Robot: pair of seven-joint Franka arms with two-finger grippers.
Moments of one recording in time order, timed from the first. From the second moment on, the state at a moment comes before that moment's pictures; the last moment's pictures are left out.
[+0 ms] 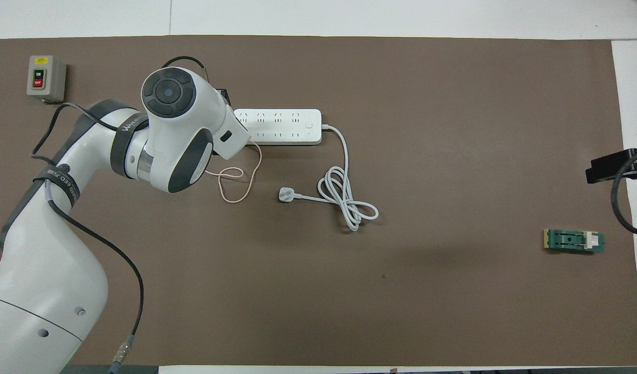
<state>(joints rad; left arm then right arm) -0.31 0.46 -0.11 -1.66 0.15 2.26 1.17 -0.05 -0.05 -0.02 -1.61 -0.02 1.50 -0.08</state>
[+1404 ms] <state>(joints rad) -0.32 0.45 -0.11 -1.68 0.15 2.27 1.16 -0.04 -0.05 -0.02 -1.61 -0.02 1.50 -0.09</state>
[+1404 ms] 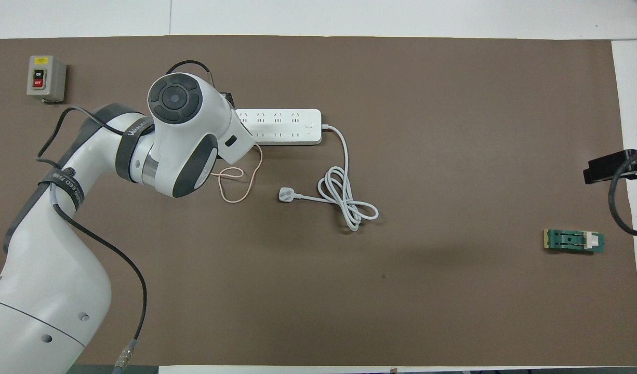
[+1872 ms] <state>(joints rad) -0.33 0.44 -0.11 -1.70 0.16 2.29 1.11 -0.04 -0.05 -0.02 -1.61 -0.02 1.49 -0.09</state>
